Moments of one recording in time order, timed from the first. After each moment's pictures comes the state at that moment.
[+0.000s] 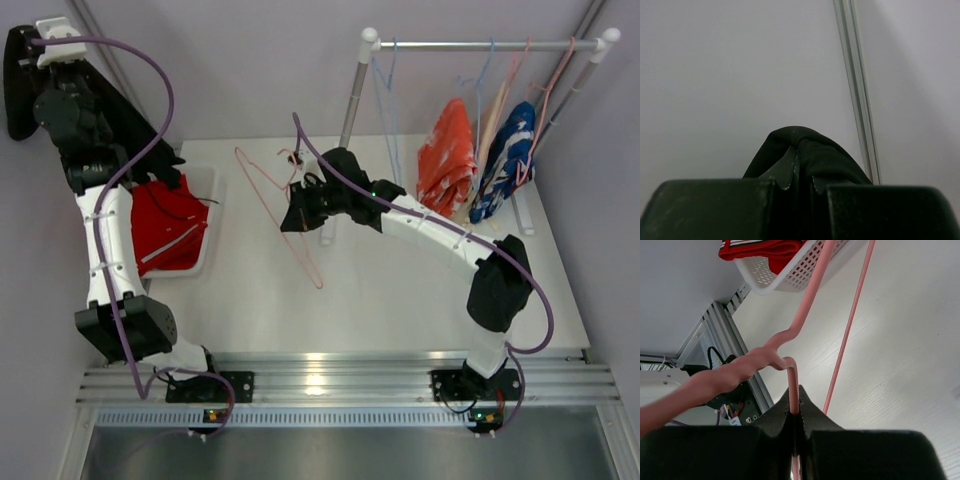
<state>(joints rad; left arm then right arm) 0.28 1.53 1.78 0.41 -0.23 0.40 0.81 1.81 1.65 -0.39 -0.45 0.40</state>
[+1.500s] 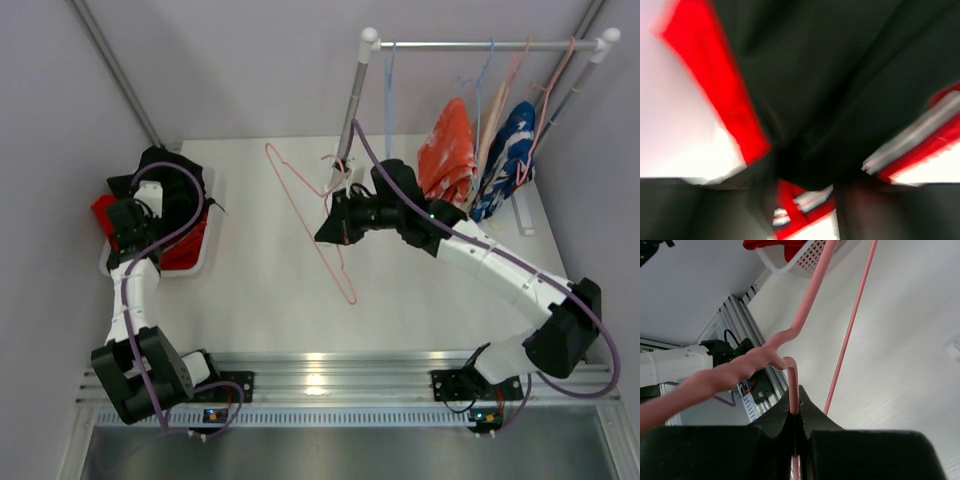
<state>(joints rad) 0.40 1.19 0.85 -0.21 -0.04 0.42 0.75 1.44 1.34 -0.38 -0.48 0.41</state>
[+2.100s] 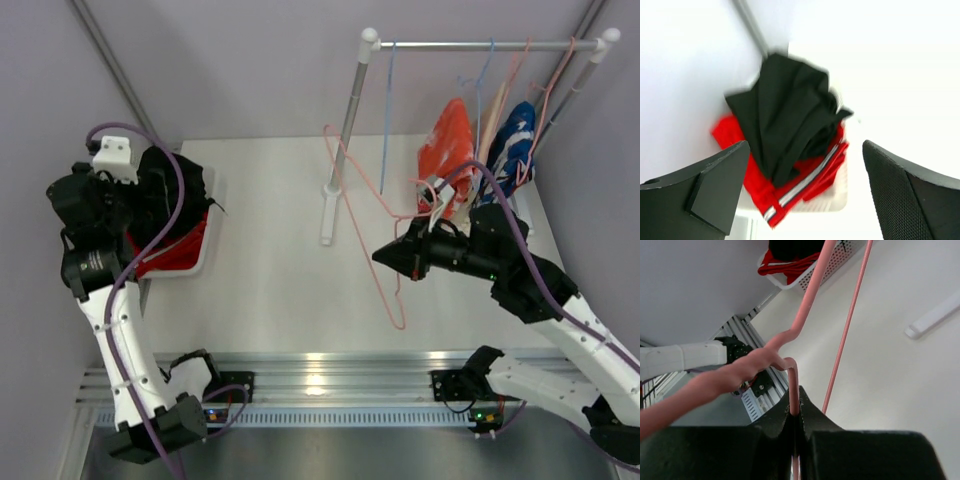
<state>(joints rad) 0.40 0.99 1.33 -0.63 0.31 0.27 0.75 0.86 1.14 -0.52 -0.37 0.38</state>
